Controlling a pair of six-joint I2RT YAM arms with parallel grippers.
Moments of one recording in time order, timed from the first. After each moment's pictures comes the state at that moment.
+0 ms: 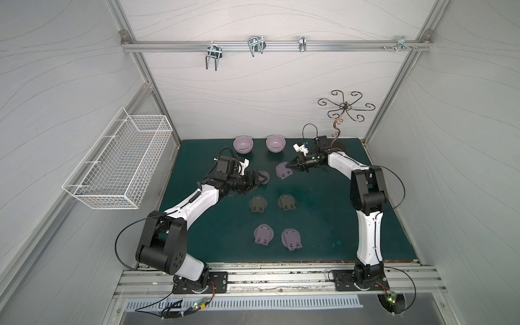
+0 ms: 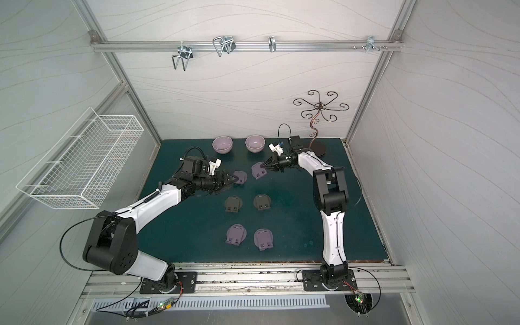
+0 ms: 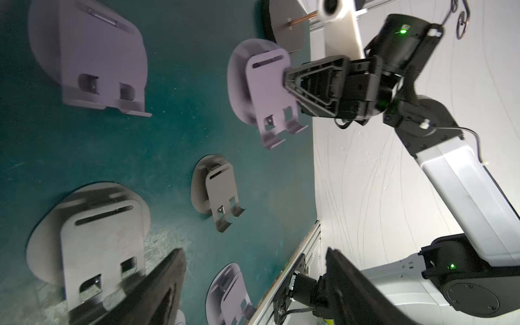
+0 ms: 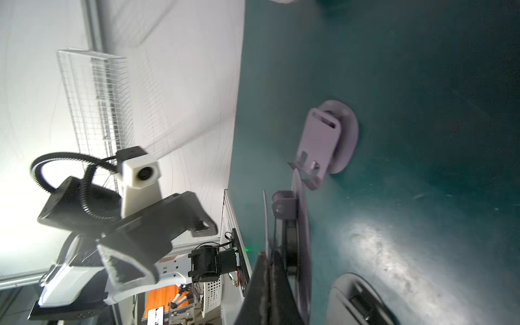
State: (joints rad) left arm -0.30 1.49 0.97 -0.17 0.73 -0.78; right arm 0.28 2.14 1.71 -0.51 -1.14 0.38
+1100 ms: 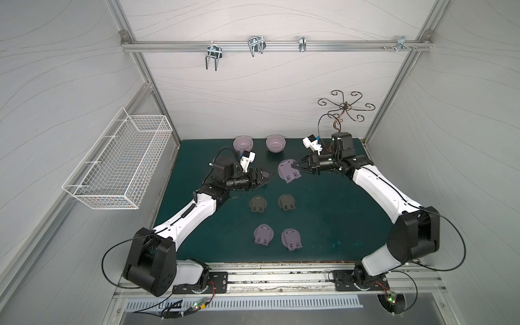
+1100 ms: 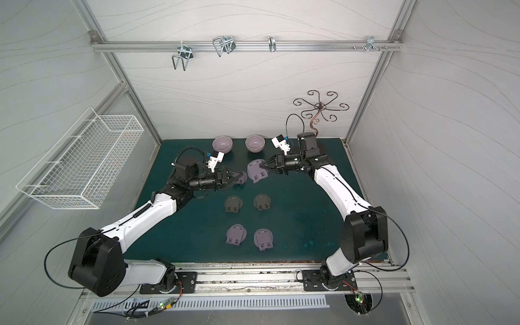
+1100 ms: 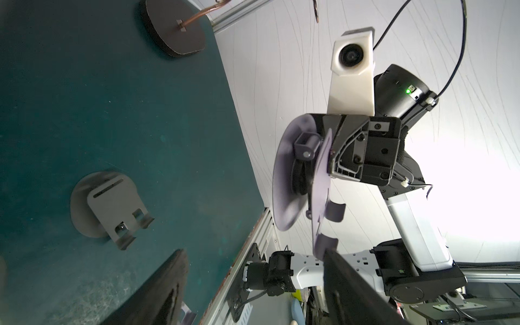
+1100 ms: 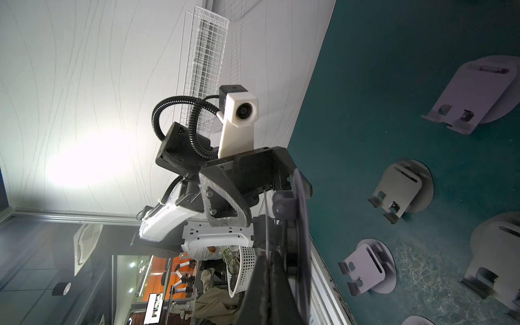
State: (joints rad) left arm -0.39 1.34 0.90 0.11 0.85 -0.94; right arm 0.34 1.55 1.35 -0.39 -1.19 0.63
